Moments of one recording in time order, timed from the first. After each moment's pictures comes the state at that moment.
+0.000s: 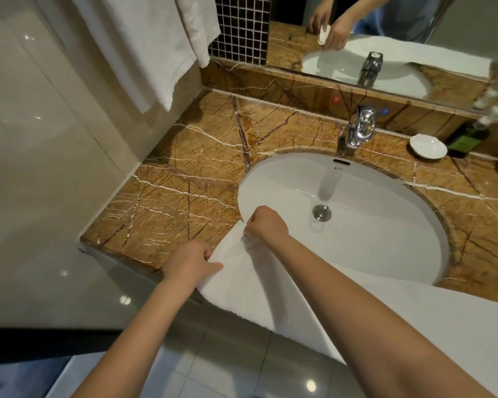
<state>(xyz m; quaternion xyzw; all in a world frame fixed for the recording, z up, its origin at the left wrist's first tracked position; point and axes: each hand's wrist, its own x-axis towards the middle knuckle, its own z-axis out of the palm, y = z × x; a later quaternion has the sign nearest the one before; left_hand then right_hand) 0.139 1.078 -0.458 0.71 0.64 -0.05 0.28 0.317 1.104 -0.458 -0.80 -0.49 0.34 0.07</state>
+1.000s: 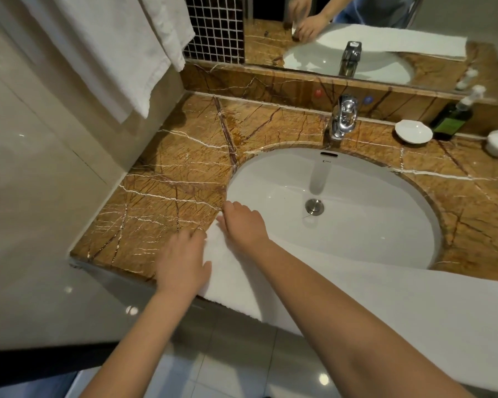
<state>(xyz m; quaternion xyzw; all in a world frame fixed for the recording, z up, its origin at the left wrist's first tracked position) 0.153 1.061 -0.433 0.81 0.58 -0.01 0.05 0.300 1.095 -0.471 -0.72 -0.68 0.13 0.12</state>
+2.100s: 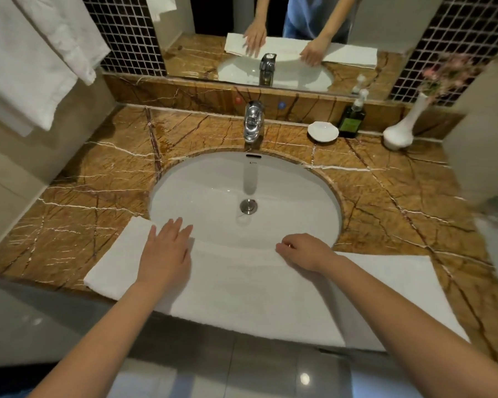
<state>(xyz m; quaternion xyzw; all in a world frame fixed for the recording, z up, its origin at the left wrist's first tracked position) 0.270 1.020 -0.454 0.87 0.48 -0.02 0.05 0.563 0.914 -0.462 -0.76 -0.56 0.33 0.05</state>
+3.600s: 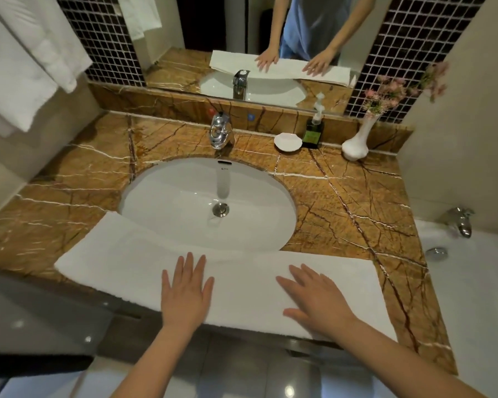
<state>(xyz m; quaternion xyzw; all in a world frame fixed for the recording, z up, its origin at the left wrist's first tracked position) 0.359 0.880 -0.488 0.81 0.57 -0.03 0.11 0.613 0.755 -0.441 -0.71 -0.67 0.18 -0.11</state>
